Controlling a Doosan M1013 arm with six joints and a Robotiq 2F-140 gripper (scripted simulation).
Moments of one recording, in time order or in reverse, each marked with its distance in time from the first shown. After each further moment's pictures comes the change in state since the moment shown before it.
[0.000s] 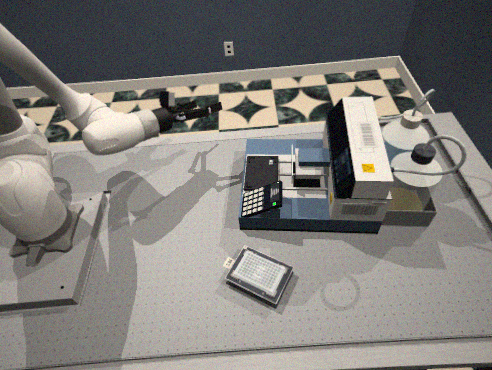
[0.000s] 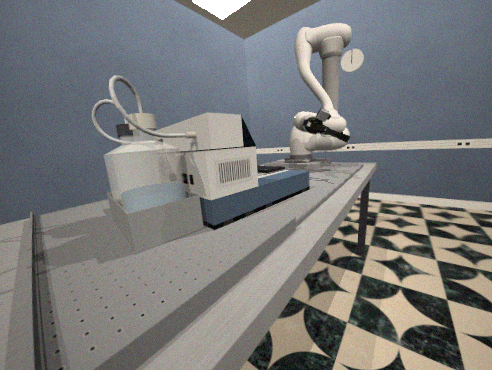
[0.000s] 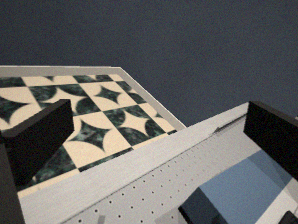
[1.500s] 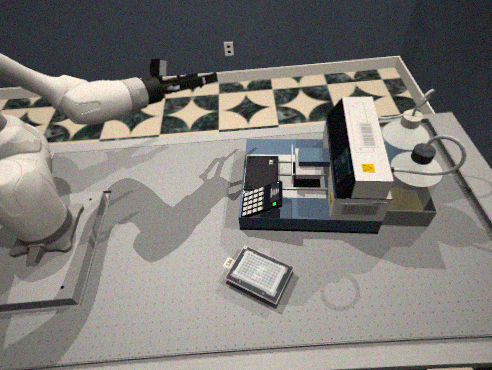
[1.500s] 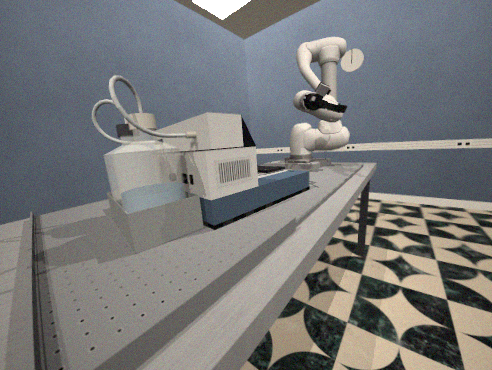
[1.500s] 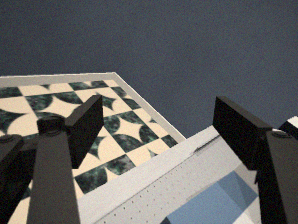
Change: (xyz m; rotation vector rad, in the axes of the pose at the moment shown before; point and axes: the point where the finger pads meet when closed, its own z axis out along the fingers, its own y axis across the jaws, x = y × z) arm 0.097 0.043 -0.028 -0.013 -0.012 0.008
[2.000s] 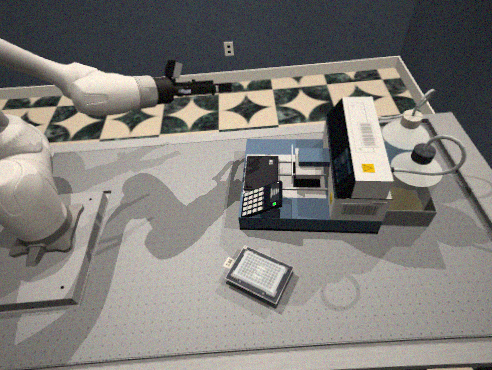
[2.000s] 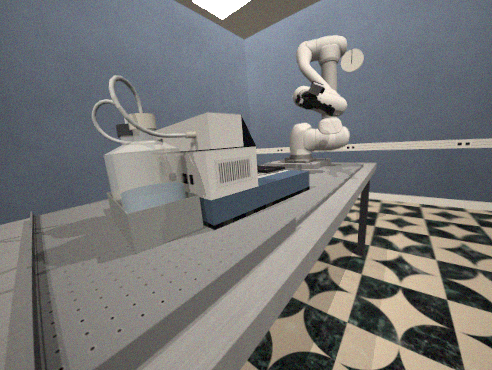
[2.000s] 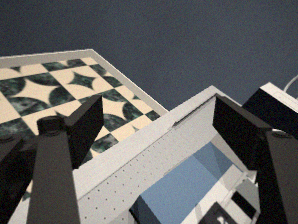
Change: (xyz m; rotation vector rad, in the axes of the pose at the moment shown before) arm -0.027 0.049 0.017 -0.092 -0.124 0.050
